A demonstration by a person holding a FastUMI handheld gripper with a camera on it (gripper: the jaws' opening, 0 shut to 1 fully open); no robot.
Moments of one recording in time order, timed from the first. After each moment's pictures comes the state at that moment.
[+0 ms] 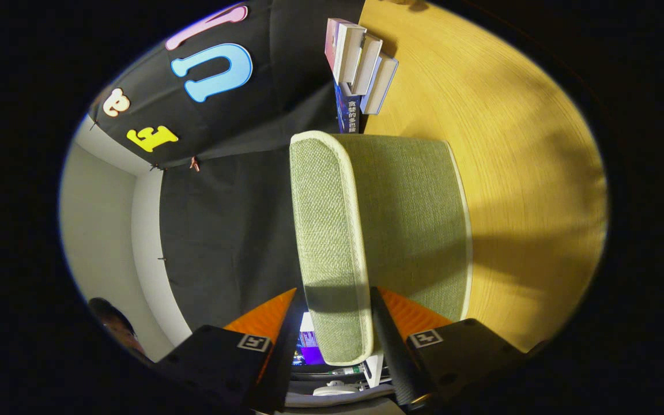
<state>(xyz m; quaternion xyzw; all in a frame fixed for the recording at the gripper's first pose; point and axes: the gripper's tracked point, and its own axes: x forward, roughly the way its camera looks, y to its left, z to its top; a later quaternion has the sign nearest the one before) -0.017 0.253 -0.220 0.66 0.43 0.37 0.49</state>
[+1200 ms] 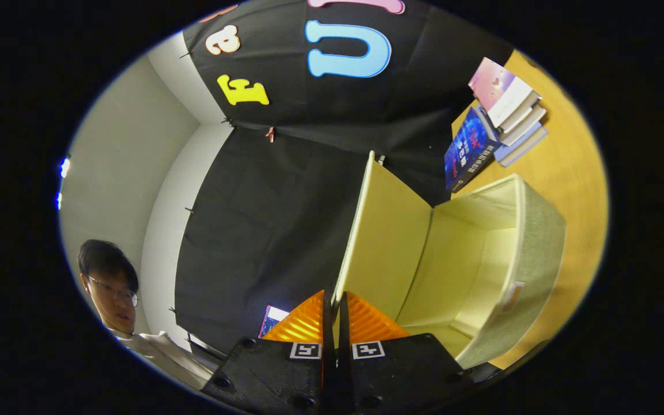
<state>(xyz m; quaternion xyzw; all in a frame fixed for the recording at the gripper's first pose) 0.006 0.281 -0.028 0.60 0.26 0.46 0.60</state>
